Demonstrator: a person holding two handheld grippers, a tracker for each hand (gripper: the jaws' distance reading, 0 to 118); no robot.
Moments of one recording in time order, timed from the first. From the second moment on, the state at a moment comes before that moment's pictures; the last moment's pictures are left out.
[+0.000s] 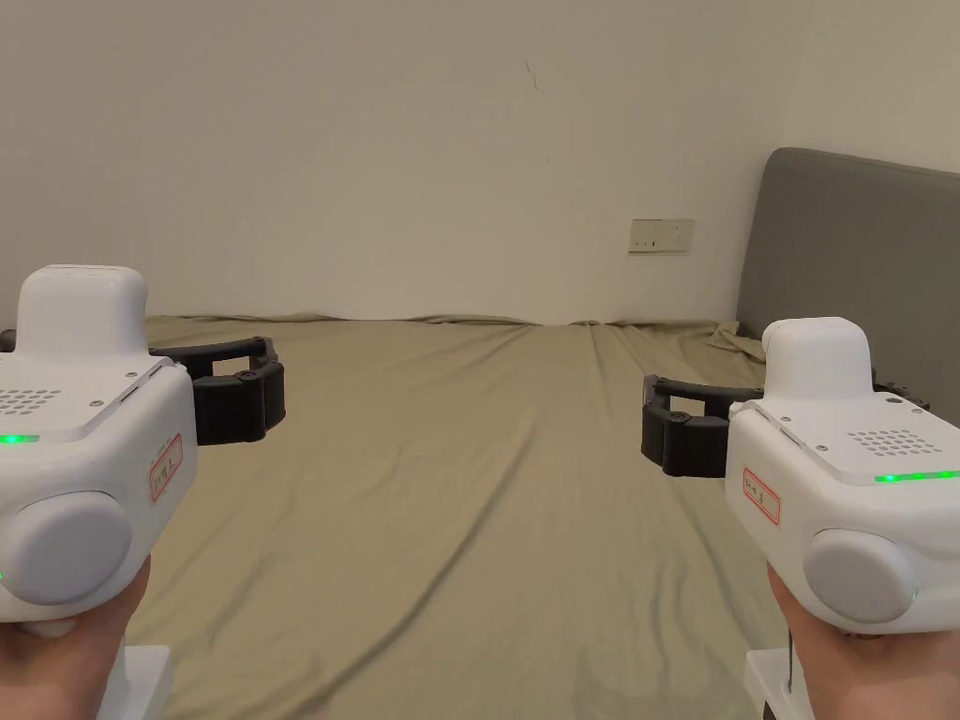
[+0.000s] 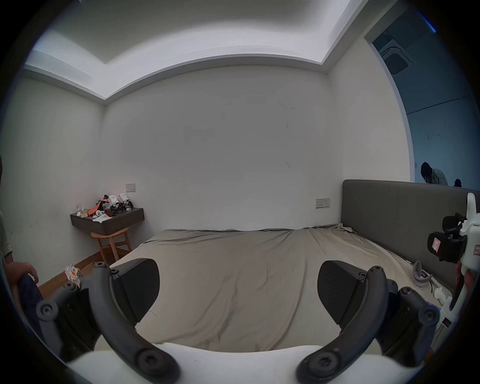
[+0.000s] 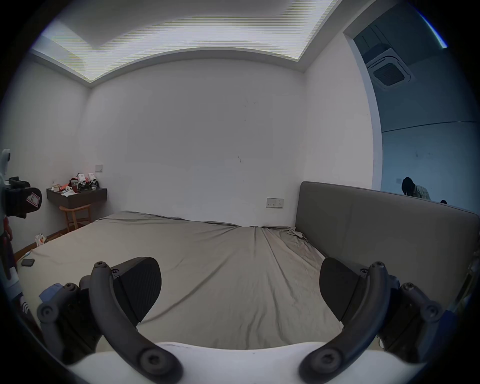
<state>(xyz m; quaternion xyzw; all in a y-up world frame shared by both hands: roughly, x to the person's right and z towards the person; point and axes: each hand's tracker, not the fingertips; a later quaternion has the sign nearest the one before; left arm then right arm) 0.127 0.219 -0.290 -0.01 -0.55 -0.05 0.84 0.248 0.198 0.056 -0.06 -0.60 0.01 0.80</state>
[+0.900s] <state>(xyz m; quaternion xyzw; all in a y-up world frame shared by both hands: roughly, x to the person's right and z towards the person) 0.130 0.215 -0.282 -0.02 -0.56 -0.05 0.83 0.238 0.208 0.066 -0.04 -0.61 -0.03 0.79</state>
